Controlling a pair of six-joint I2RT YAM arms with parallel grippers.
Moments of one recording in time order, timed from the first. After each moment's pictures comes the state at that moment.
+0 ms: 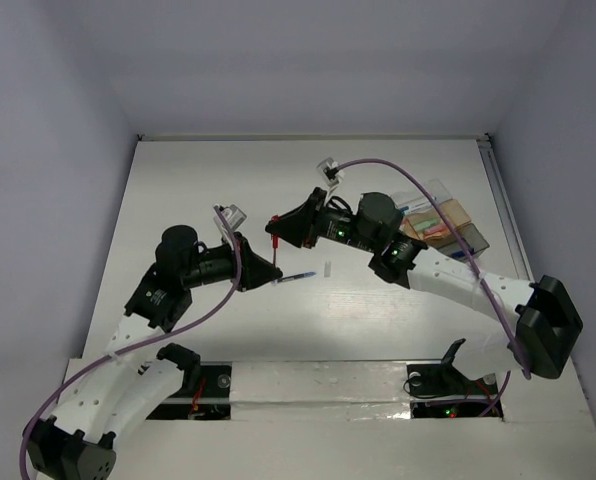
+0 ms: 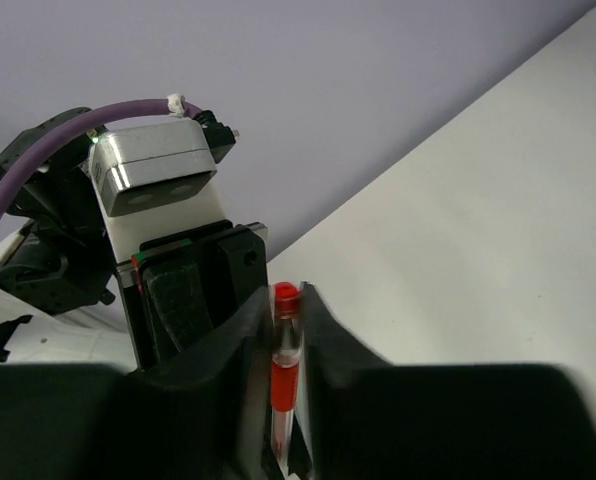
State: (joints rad) left arm -0.42 0.71 0.66 -0.23 0.76 -0.46; right arm 0.87 1.39 1.01 0.48 -0.39 0.63
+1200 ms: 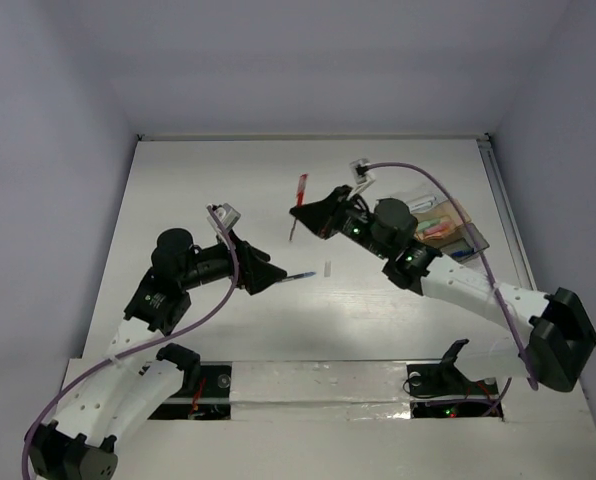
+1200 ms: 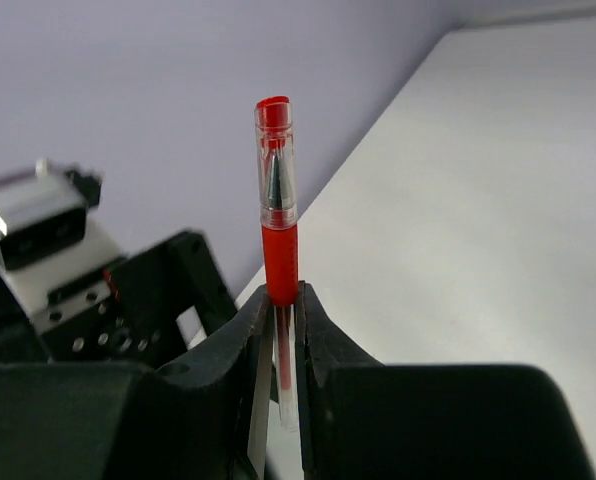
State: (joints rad) left arm -0.40 0.69 0.63 -0.14 0.72 -0.44; right arm 0.86 1.32 0.93 0.47 -0.11 0.70
